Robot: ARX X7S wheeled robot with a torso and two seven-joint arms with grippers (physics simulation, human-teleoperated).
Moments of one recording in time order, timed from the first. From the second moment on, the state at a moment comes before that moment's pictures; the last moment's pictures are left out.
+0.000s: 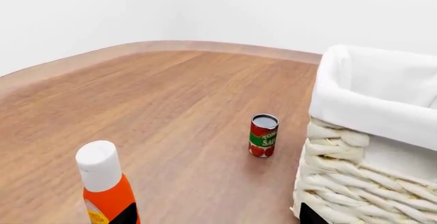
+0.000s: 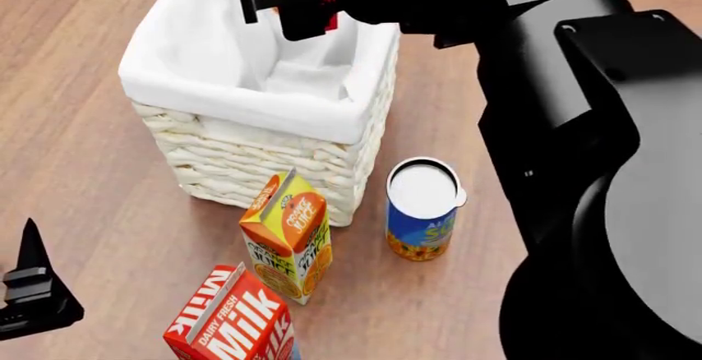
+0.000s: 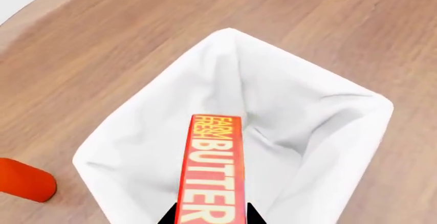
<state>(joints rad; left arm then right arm) -0.14 -0.30 0.00 0.60 -0.44 -0.57 -0.48 1.91 0.00 -1.46 1.31 1.45 0.76 -0.33</state>
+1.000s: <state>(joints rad) -0.14 -0.31 0.00 0.62 -0.47 -0.59 -0.51 1.89 0.00 -1.60 1.29 1.58 0.72 -0.39</state>
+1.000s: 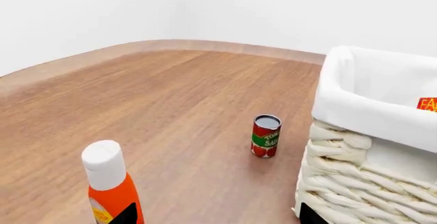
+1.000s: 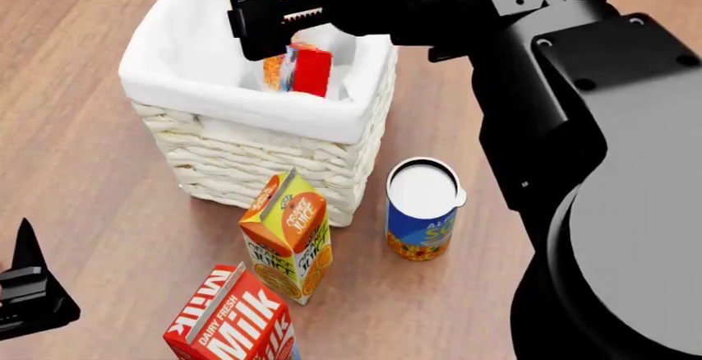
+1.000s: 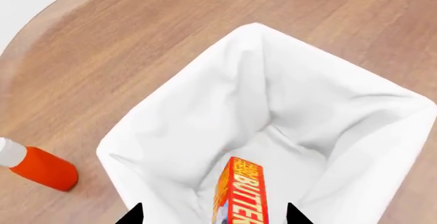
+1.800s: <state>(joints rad) -0.14 -0.33 0.00 0.61 -0.48 -0.57 -0.51 1.89 0.10 -1.53 1.14 1.48 0.19 -0.25</state>
